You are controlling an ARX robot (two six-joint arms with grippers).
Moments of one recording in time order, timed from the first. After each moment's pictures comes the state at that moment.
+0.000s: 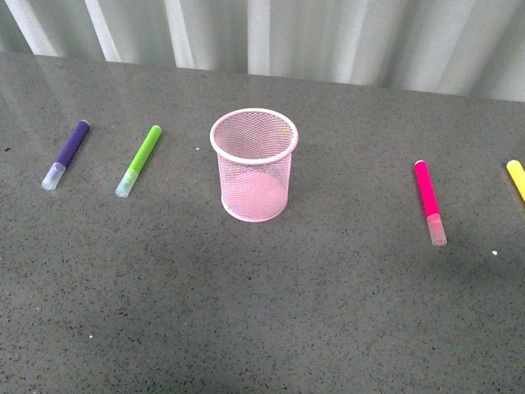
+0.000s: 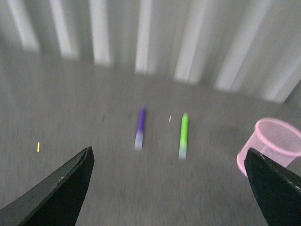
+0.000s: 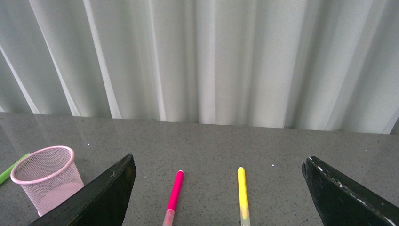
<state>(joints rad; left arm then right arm) -0.03 0.07 0.06 -0.13 -0.12 -0.11 0.00 0.00 0.02 0.00 0.00 0.00</state>
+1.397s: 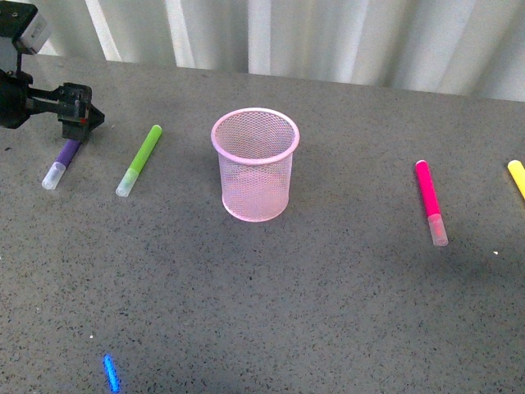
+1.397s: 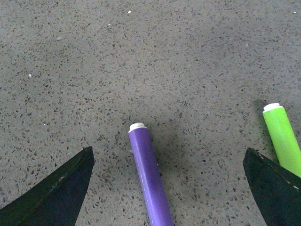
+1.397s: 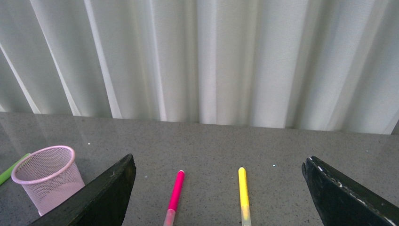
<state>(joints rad) 0.13 2.21 1.20 0.38 0.25 0.28 0.00 0.00 0.02 0.00 0.00 0.00</state>
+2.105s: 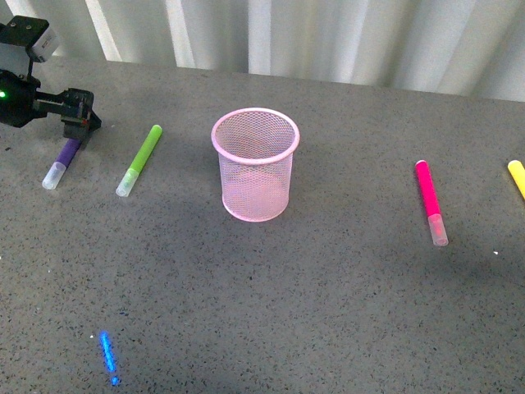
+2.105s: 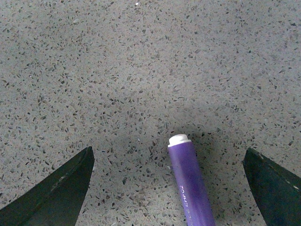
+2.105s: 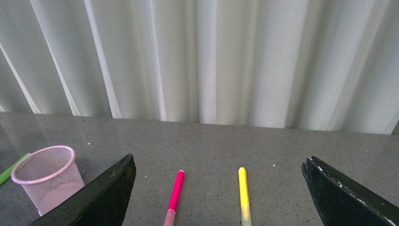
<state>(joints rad) 0.15 2.33 1.40 0.22 0.20 0.31 0.00 0.00 0.02 0.00 0.00 0.00</state>
